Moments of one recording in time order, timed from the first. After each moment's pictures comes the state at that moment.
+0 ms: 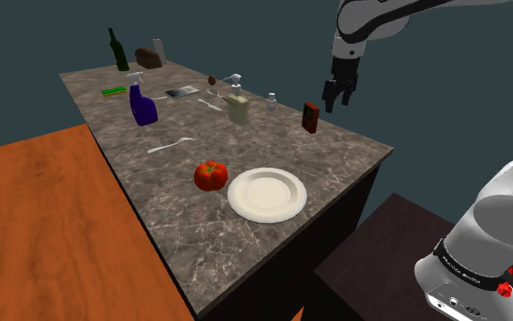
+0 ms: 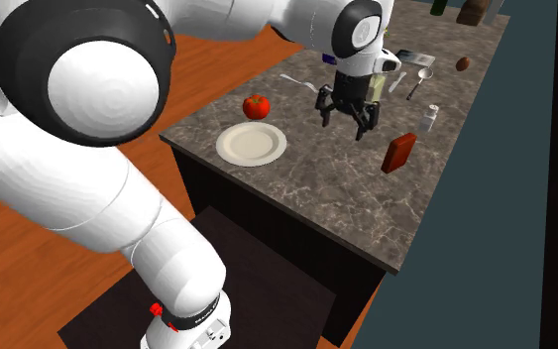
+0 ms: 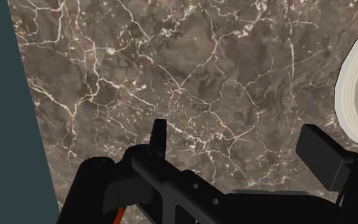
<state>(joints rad) -0.10 -0.23 -0.06 -2.16 -0.02 1.92 -0.17</state>
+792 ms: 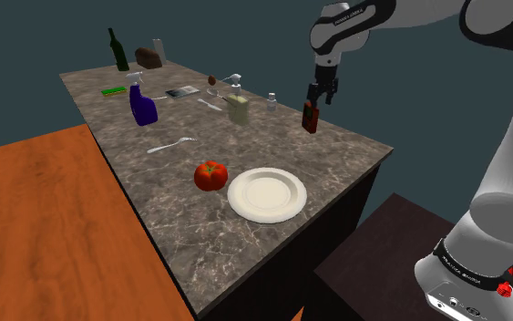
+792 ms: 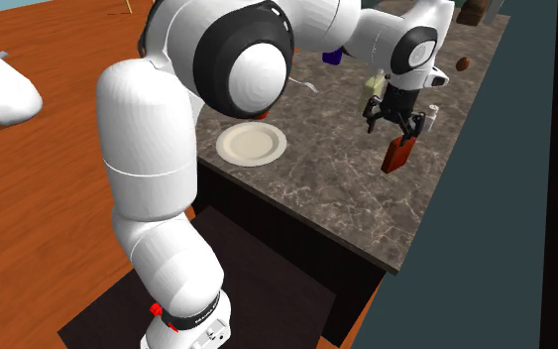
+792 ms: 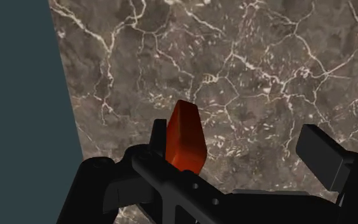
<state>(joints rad) -0.16 0.22 -0.12 -1.76 0.03 1.96 -0.25</state>
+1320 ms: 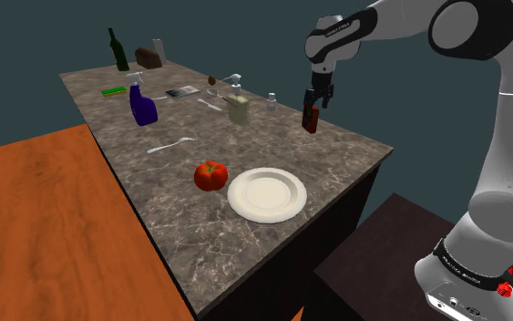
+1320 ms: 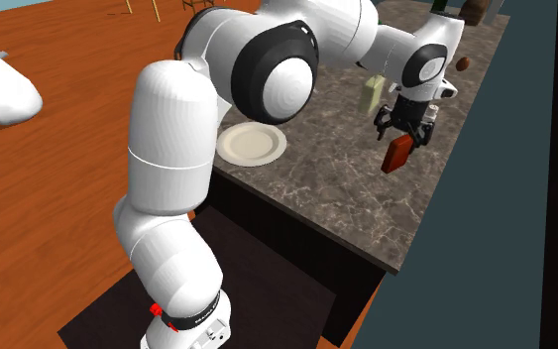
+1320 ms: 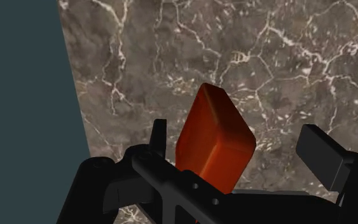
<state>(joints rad) -0.18 0.37 -0.13 -1.65 0.05 1.99 -0.28</state>
